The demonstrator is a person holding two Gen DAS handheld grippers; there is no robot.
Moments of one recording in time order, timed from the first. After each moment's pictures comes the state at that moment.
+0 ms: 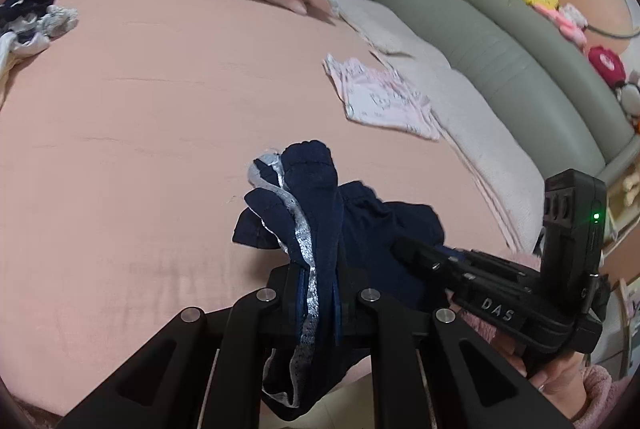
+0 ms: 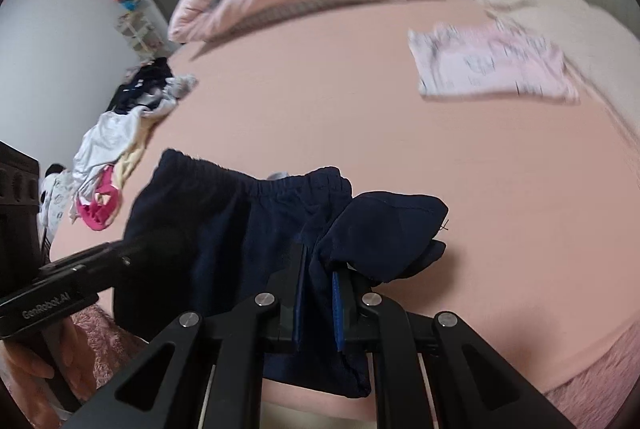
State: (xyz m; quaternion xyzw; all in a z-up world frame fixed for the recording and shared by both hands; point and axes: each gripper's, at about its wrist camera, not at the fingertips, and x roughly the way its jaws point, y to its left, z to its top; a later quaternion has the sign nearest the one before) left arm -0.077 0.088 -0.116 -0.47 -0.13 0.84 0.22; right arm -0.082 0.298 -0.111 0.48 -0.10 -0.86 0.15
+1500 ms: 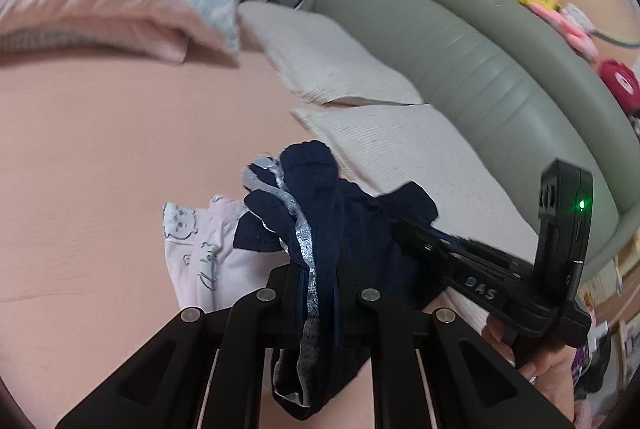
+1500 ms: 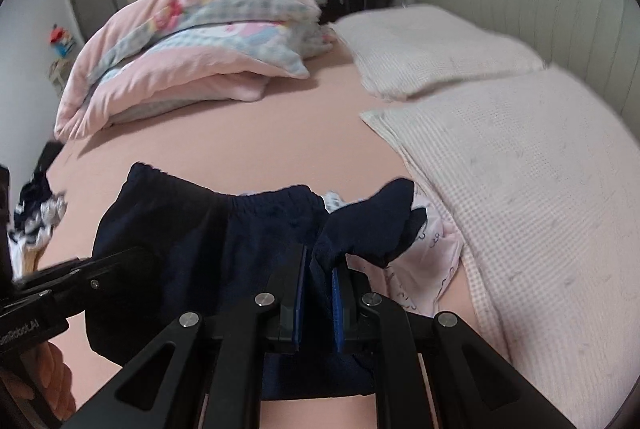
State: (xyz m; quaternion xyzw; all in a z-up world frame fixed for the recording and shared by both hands) left arm -0.379 0.308 -0.116 -0.43 -0.13 0.84 0.29; right arm -0.364 0.519 -0.094 0.42 -0.08 -0.90 0.03
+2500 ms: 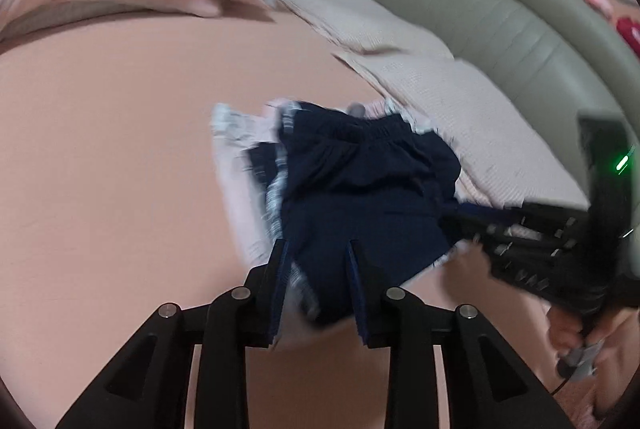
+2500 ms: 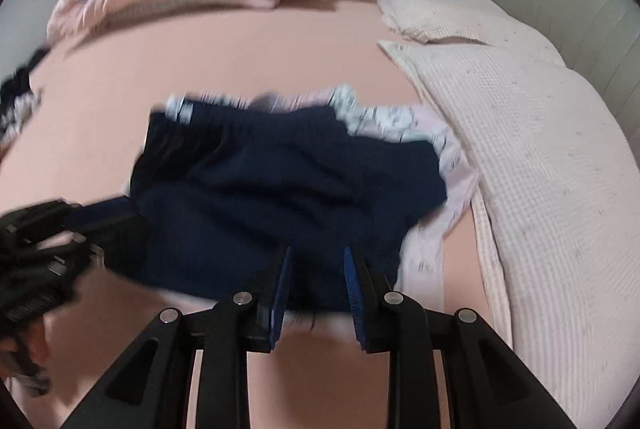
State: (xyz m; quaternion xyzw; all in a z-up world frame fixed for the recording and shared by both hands) left arm -0.323 0.275 -0.149 -0.44 -0.07 0.86 0.25; right arm -0.335 0.476 -0.142 0.51 0.06 -0.86 0.03
